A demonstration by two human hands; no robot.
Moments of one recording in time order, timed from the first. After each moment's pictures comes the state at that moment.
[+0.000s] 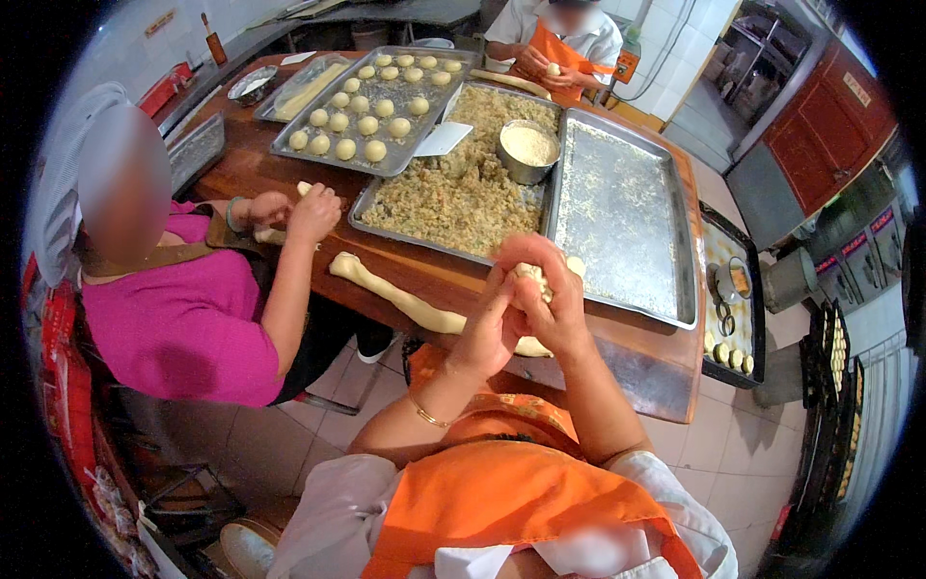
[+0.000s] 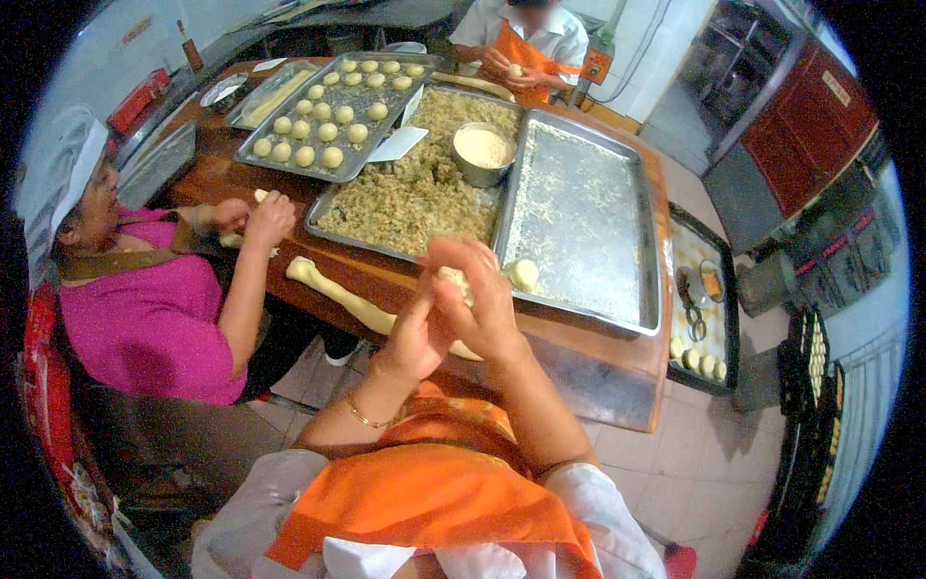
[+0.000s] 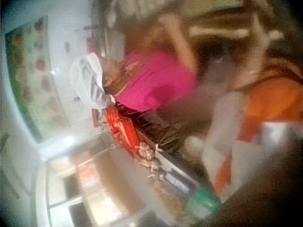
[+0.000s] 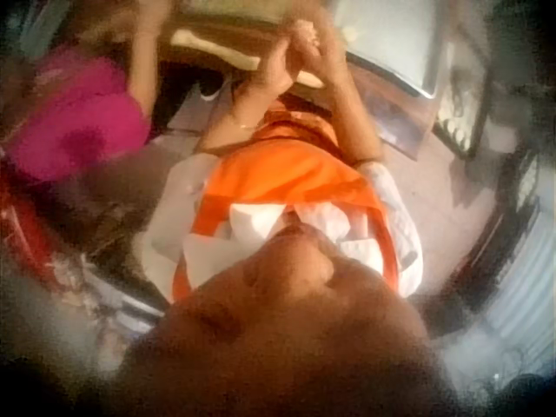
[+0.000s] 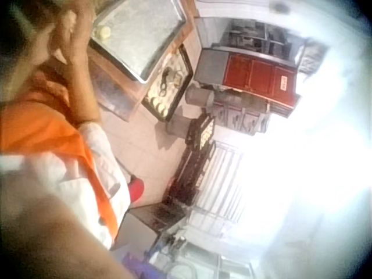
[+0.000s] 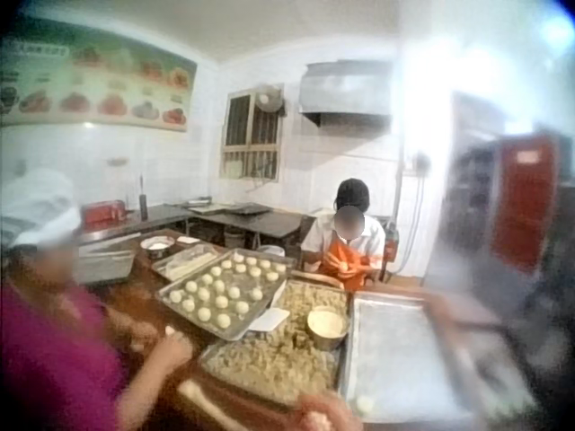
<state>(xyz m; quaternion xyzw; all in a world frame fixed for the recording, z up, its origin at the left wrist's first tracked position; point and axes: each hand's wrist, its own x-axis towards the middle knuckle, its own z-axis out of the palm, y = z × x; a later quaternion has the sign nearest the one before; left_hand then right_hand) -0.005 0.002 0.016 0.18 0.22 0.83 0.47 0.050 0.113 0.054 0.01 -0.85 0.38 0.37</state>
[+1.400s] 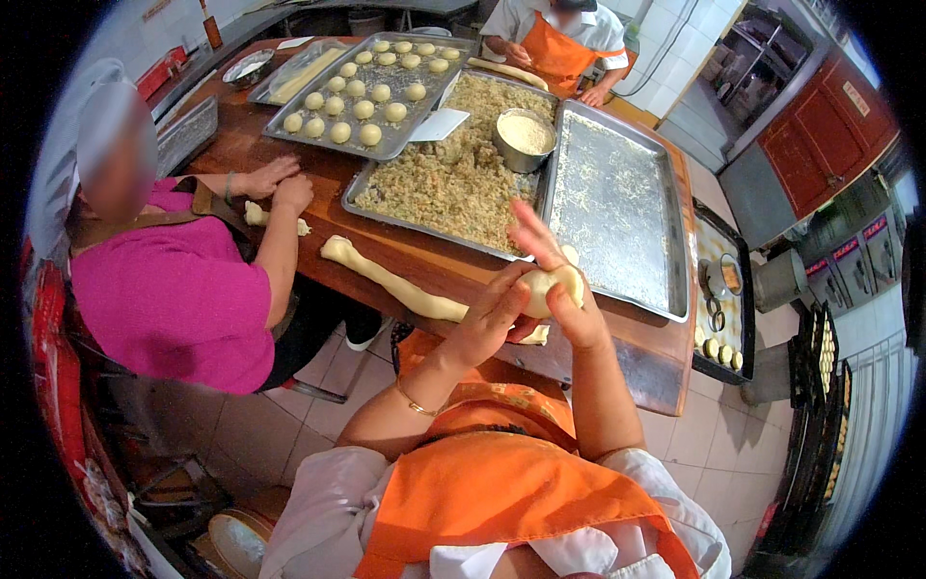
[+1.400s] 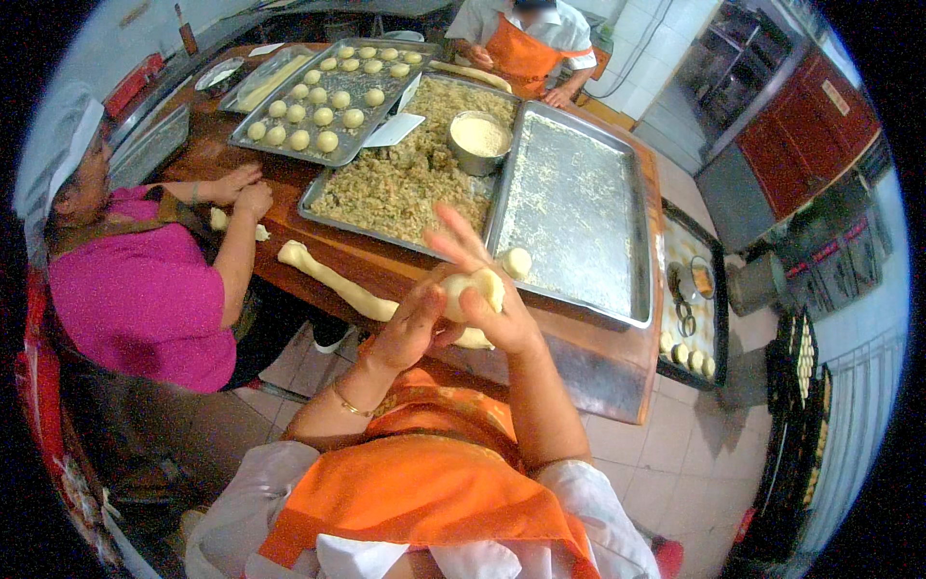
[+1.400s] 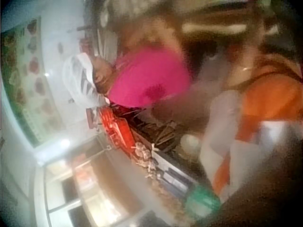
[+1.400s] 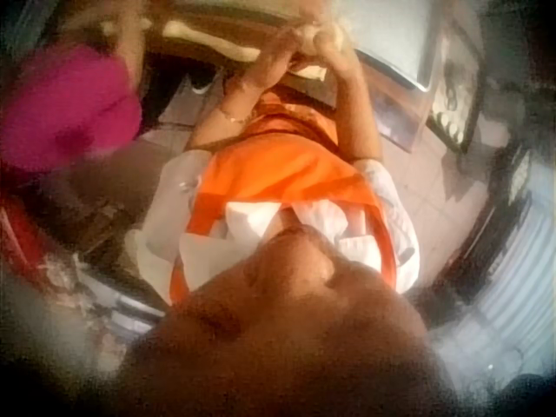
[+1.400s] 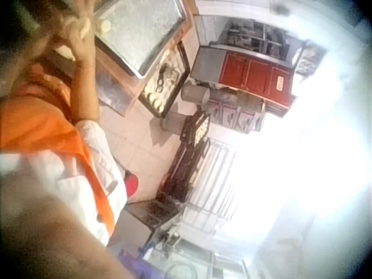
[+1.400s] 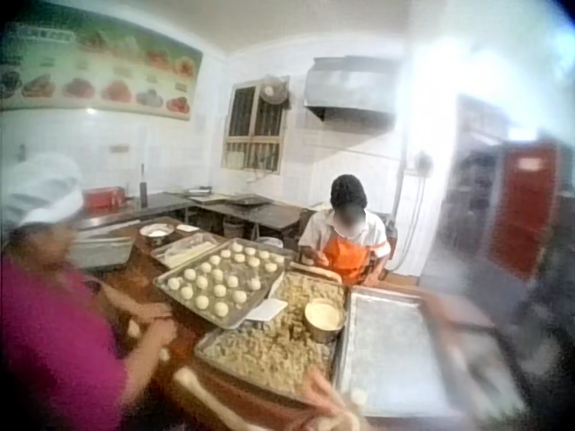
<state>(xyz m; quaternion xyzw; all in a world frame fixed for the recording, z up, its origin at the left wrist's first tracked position) -0.011 -0.011 0.019 0.41 0.37 0.73 0.40 0.064 0.100 0.073 0.07 -0.73 0.60 0.33</state>
